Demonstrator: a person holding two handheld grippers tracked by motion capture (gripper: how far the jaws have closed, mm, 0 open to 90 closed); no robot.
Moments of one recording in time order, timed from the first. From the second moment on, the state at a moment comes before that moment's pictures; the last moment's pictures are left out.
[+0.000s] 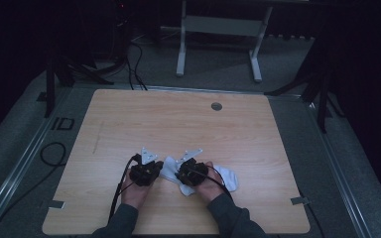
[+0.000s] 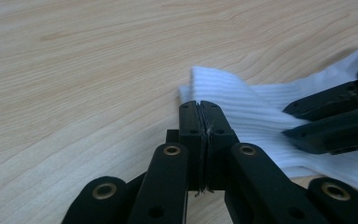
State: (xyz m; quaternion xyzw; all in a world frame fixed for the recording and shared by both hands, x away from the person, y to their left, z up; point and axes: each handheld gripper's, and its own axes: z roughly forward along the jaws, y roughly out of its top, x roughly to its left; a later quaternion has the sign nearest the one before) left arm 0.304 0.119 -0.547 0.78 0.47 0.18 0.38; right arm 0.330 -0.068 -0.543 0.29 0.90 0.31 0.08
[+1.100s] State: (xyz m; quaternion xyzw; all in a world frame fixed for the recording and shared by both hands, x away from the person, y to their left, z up) left arm 0.309 0.110 -0.555 0.80 0.46 0.17 0.36; right arm 0.322 -0.108 -0.495 0.28 0.89 0.34 0.12
